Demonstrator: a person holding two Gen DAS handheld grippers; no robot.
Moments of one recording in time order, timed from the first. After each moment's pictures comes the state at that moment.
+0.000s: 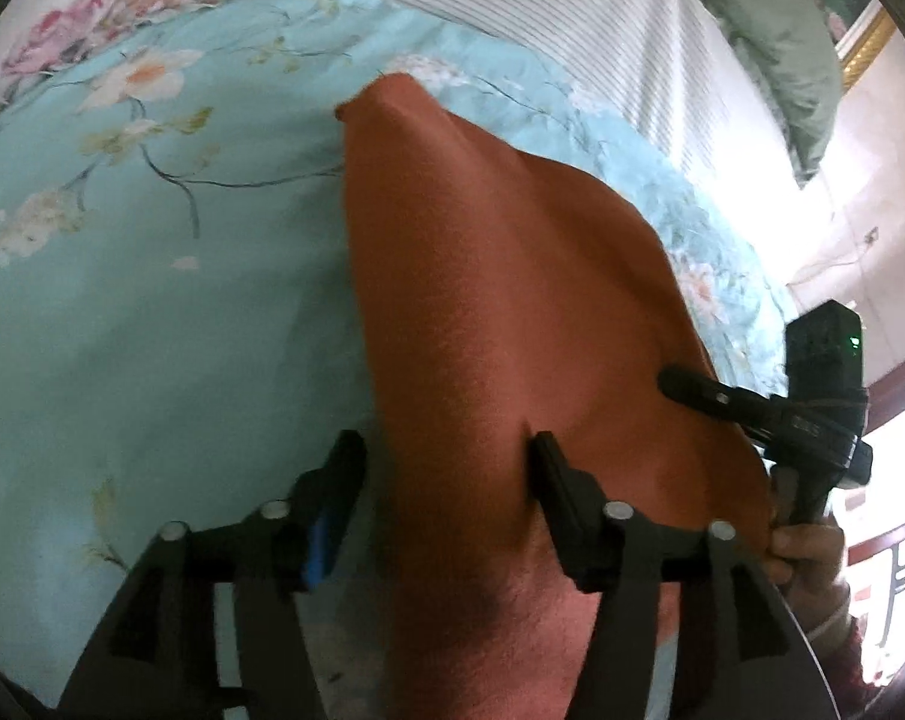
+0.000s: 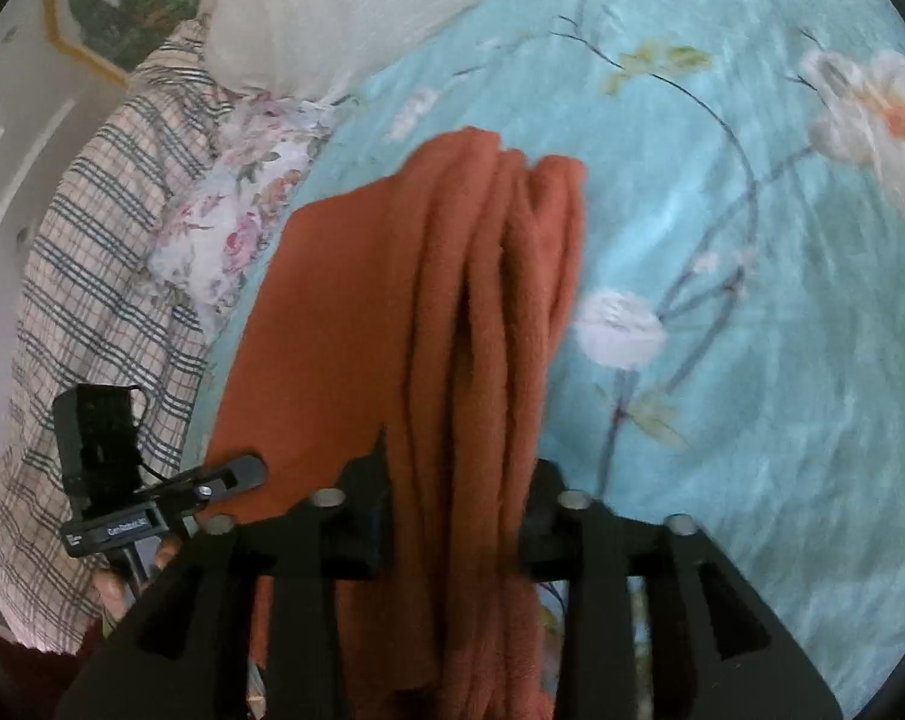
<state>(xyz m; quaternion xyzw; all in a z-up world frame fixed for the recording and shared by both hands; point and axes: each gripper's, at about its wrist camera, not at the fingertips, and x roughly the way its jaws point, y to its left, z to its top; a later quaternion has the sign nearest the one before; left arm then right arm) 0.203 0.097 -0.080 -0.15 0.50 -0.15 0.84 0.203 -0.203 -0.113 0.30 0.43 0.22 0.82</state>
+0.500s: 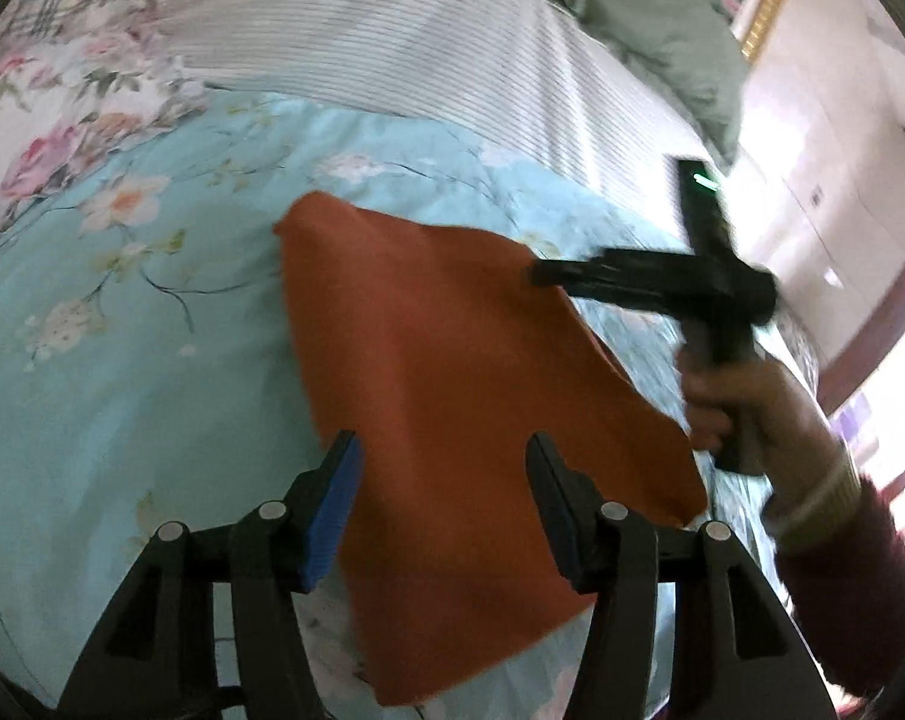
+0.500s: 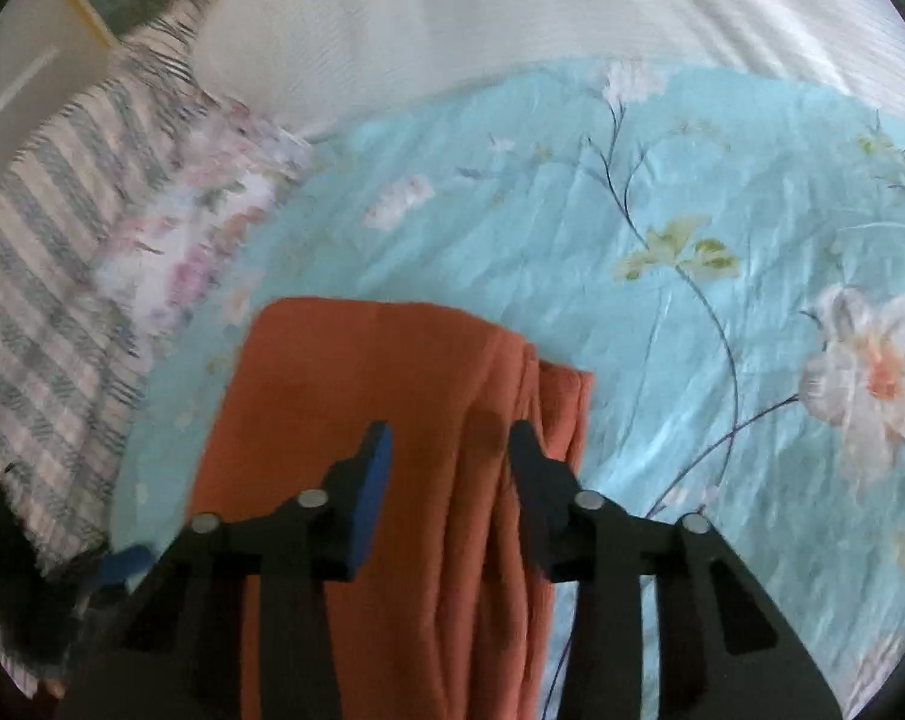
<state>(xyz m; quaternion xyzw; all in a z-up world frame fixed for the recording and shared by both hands) 0.145 0.081 -0.030 -0.10 0.41 -0.21 0.88 0.270 -0.194 -0.052 0.20 0.43 0.15 0.87</state>
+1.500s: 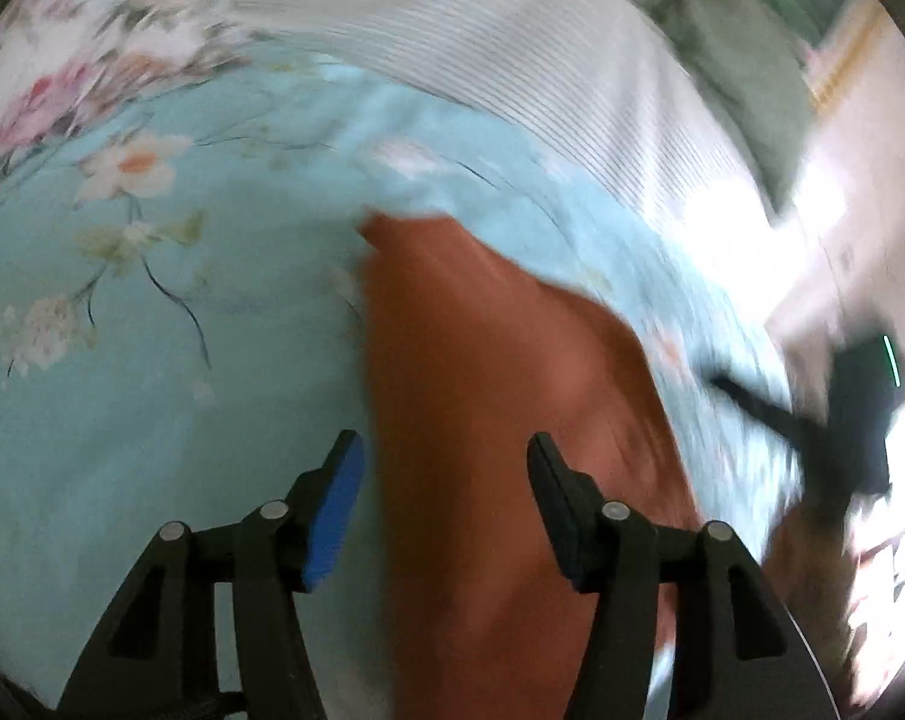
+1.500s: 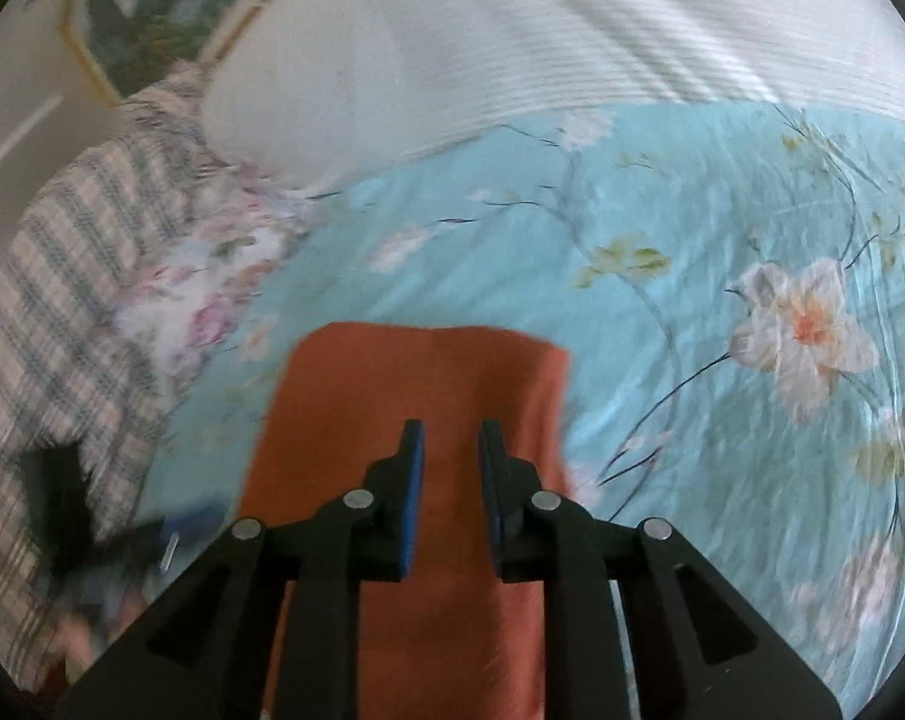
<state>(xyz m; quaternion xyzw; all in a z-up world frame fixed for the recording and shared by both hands) 0.237 0.111 -0.046 -0.20 0.45 -0.17 0.86 0.197 -0.218 -0.027 0.24 0.35 0.14 0.90</state>
